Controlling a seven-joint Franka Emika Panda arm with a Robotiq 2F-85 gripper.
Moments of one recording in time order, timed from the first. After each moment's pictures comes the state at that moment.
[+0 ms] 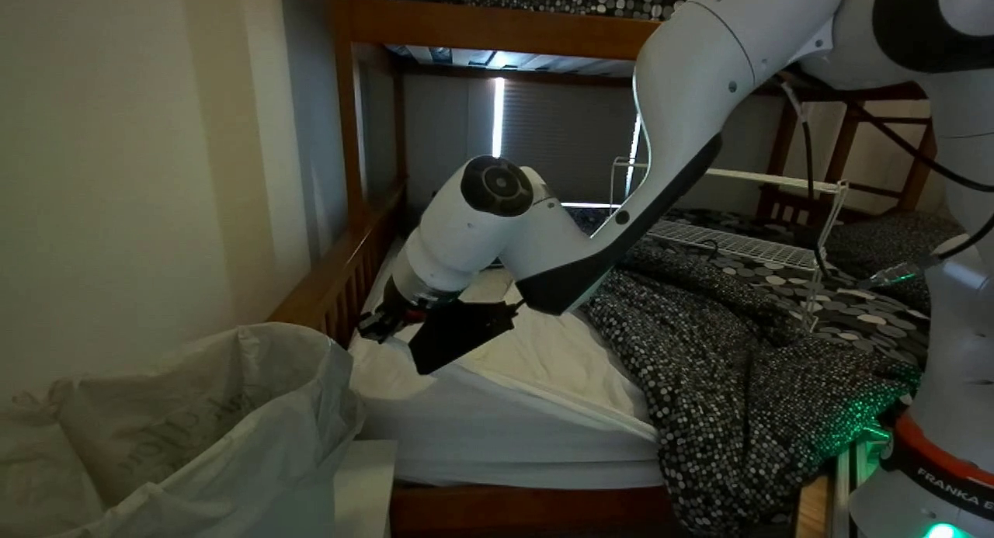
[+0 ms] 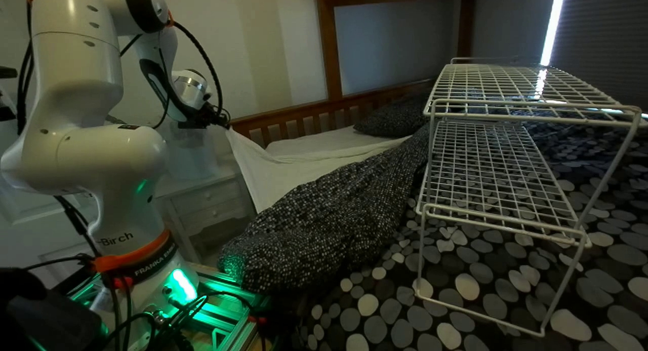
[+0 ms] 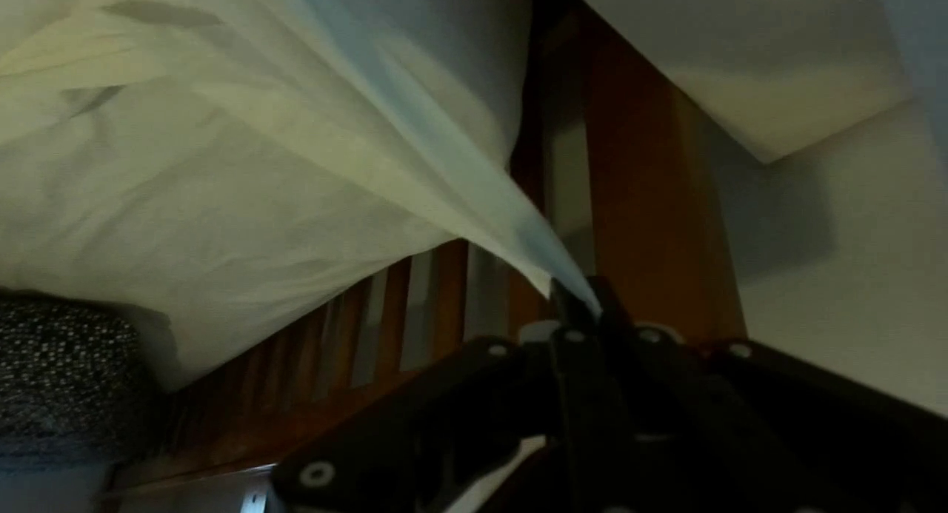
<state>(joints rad) 0.35 0.43 0.17 -1.89 -1.28 2.69 1.61</state>
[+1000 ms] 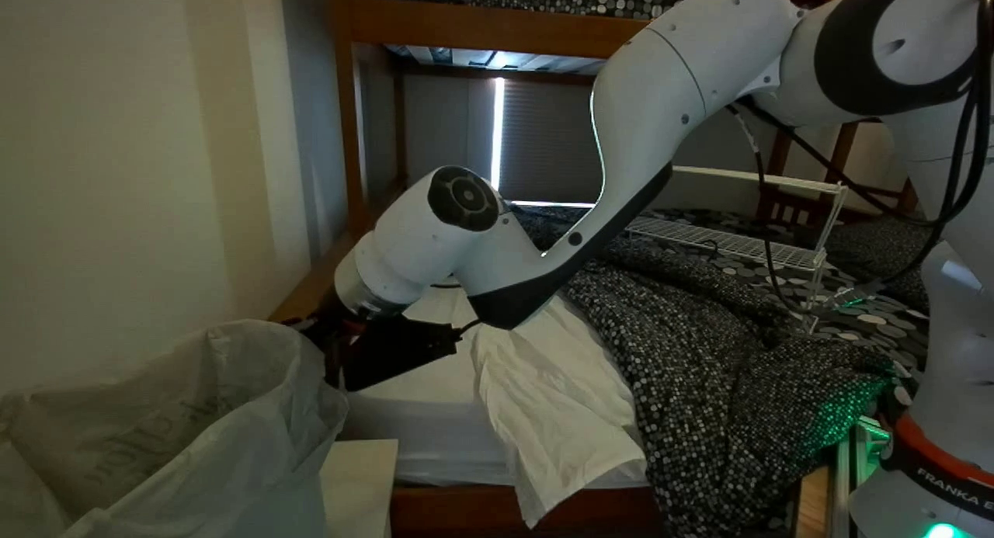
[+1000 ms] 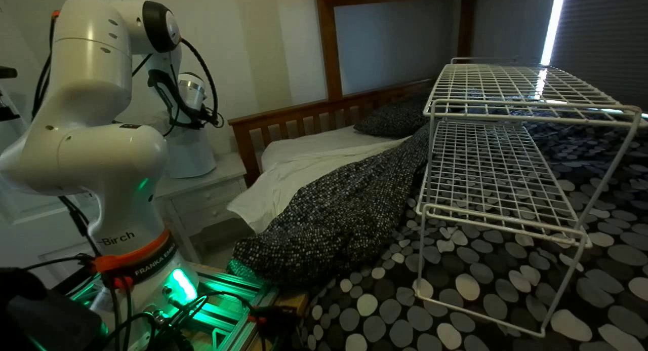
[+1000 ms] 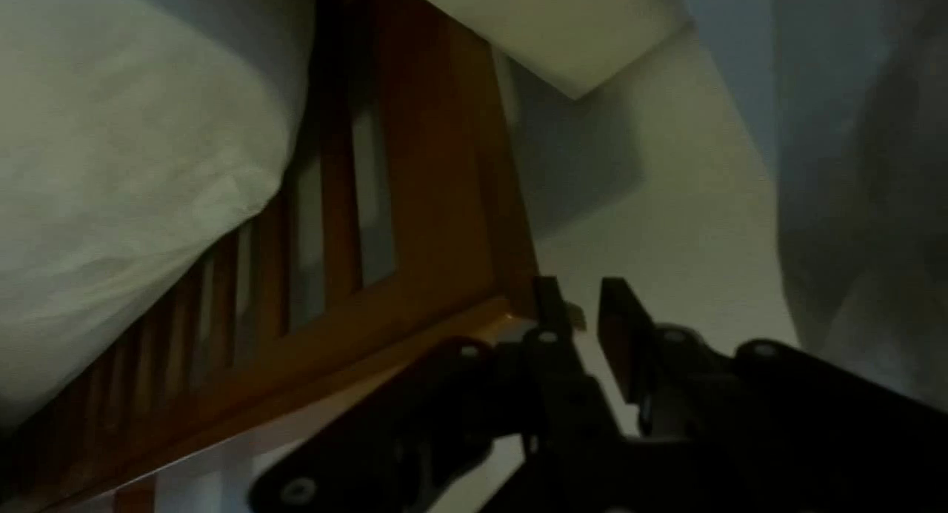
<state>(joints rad) 0.38 0.59 0.19 -1.67 -1.38 2.81 1.75</state>
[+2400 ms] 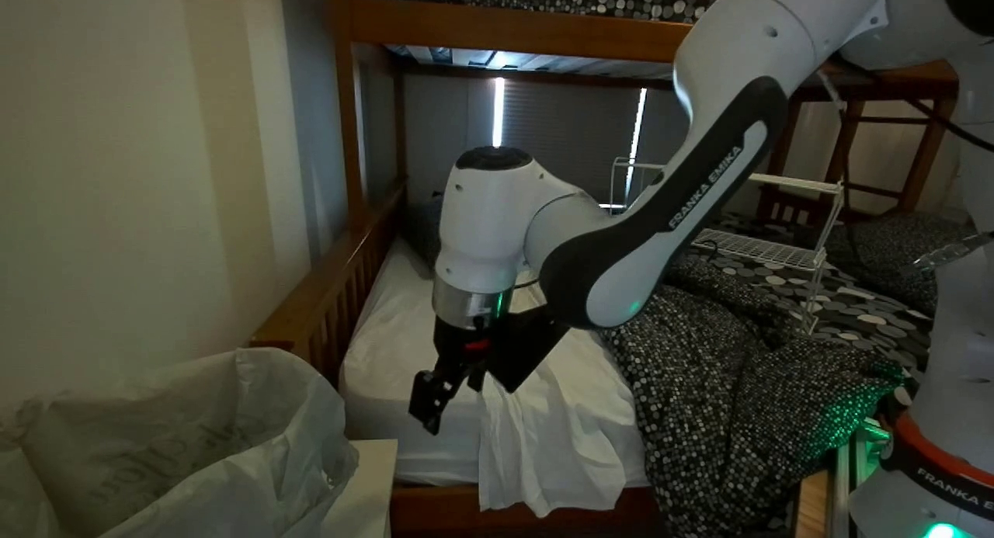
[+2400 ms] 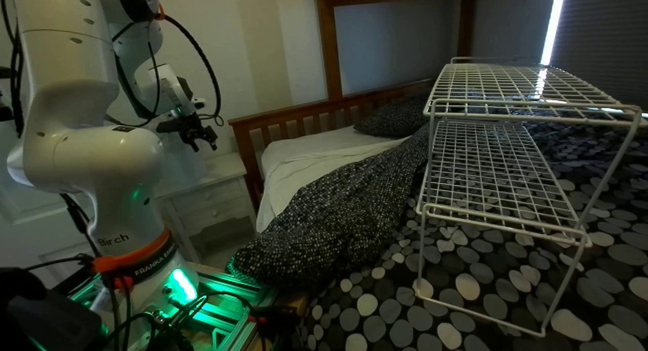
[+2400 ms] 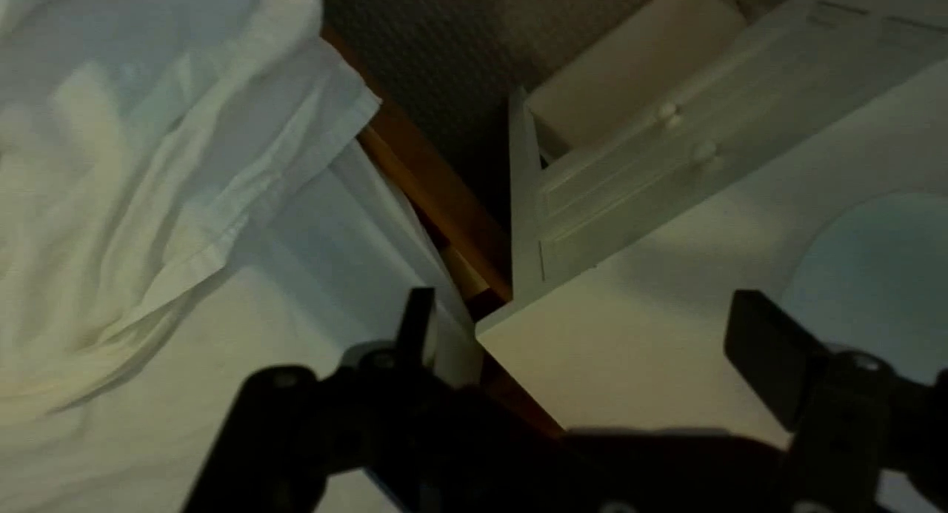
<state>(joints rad) 0.23 0.31 0.37 -2.12 -0.47 2.53 0.80</state>
